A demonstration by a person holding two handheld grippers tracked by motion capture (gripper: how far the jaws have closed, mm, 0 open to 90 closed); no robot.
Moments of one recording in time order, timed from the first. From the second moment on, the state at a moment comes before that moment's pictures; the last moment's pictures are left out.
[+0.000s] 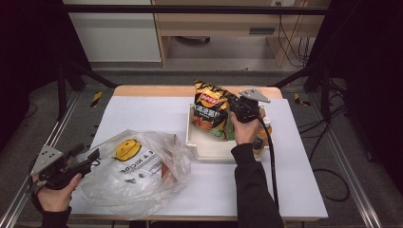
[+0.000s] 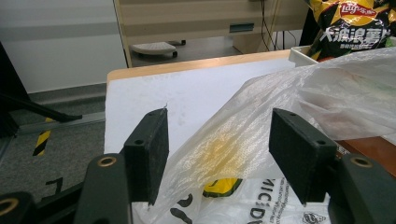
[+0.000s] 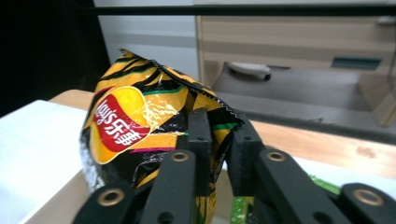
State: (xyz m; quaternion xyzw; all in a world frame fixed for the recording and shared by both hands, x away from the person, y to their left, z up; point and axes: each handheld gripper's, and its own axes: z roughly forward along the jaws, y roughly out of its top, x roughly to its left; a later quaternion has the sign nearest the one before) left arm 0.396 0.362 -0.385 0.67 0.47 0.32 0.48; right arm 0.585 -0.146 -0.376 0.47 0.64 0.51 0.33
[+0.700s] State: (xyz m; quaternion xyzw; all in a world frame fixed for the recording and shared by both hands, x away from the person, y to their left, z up) left arm 0.394 0.360 -0.384 0.67 0.46 0.33 0.48; right arm 0.534 -0.146 -0.358 0.44 0.65 0.53 0.32
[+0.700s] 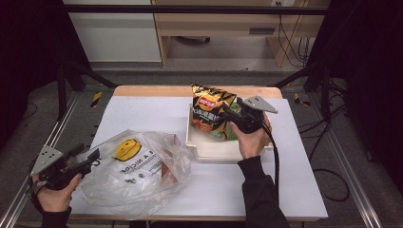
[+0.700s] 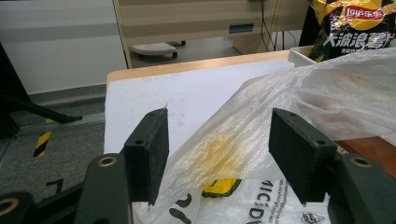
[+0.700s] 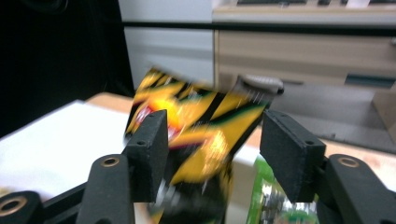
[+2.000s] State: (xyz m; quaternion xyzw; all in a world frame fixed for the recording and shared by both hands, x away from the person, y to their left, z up) left arm 0.394 0.361 -0.383 0.67 0.46 0.33 0.48; right arm 0.546 -0.125 -0.455 0.51 0.70 0.43 0.26
